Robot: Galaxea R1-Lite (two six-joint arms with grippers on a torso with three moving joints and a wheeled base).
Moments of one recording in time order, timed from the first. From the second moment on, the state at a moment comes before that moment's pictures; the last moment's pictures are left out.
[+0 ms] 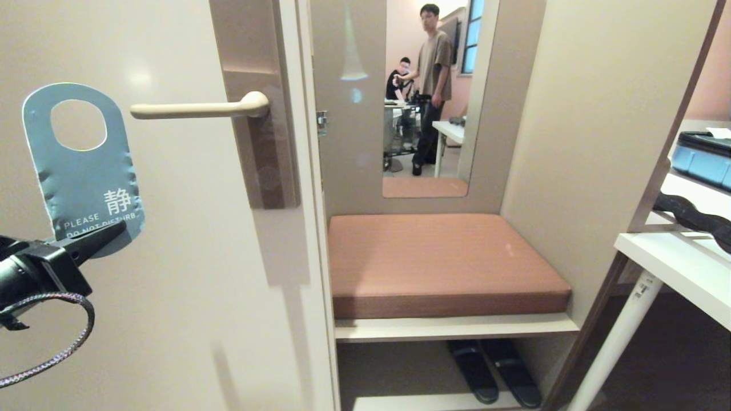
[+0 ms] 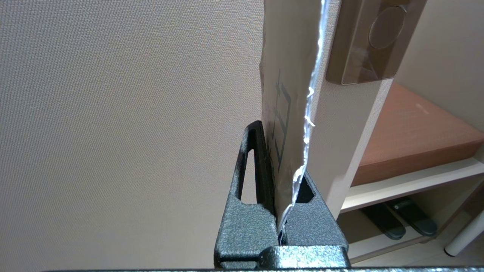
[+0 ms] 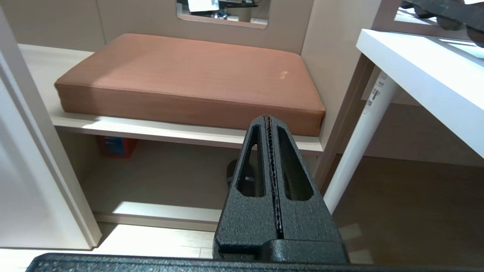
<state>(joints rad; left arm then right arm) 0.16 1.18 -0.43 -0.70 -0.41 0.00 0.00 0.00 -0.02 0.05 0.02 -0.06</state>
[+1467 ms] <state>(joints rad) 0.14 1.35 -0.51 -0.80 -0.41 0.00 0.00 0.00 -0.02 0.05 0.02 -0.06</state>
